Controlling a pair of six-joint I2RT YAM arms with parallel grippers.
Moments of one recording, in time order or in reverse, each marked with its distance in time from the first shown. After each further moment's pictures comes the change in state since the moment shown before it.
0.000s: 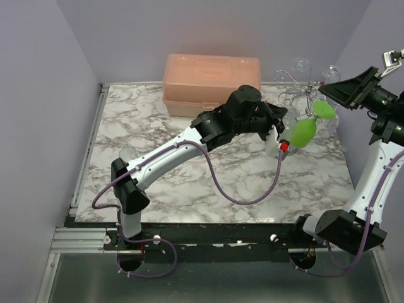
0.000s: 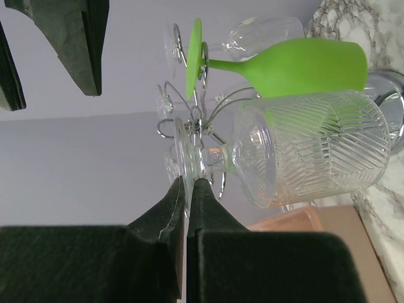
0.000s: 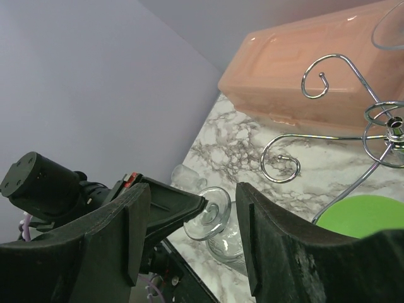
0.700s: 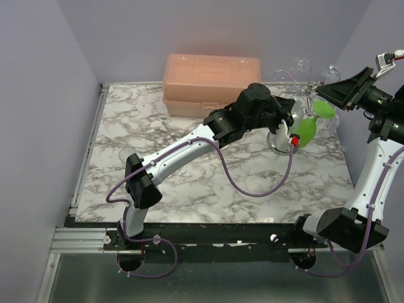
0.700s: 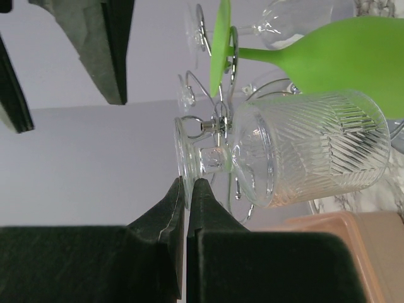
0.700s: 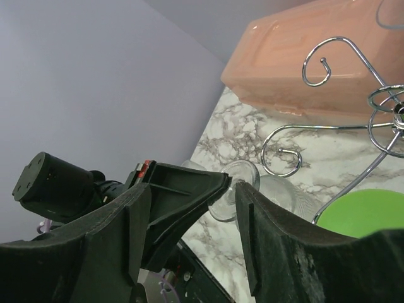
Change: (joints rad) left arm 0.001 0.146 0.136 0.066 -0.071 0.044; right arm 0.020 0.012 -0.013 -0.032 0.006 0.002
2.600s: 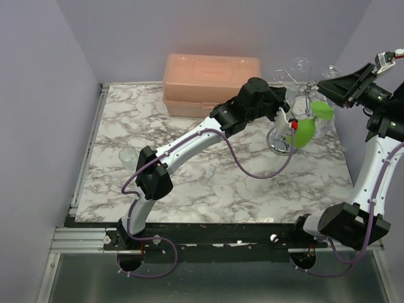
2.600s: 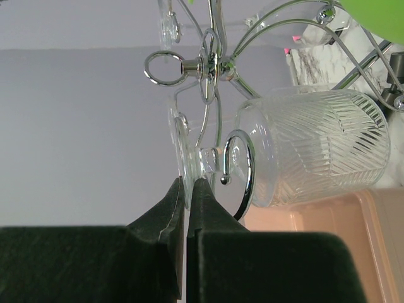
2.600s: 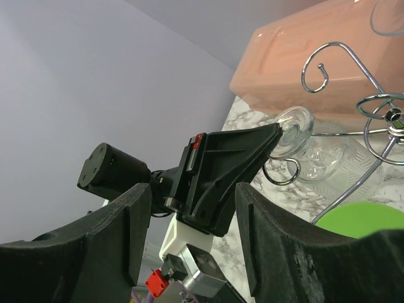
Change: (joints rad) left arm 0.085 0.148 0.082 0.097 -0.091 -0.013; right arm 0.011 0.028 -0.035 0.140 0.023 0.175
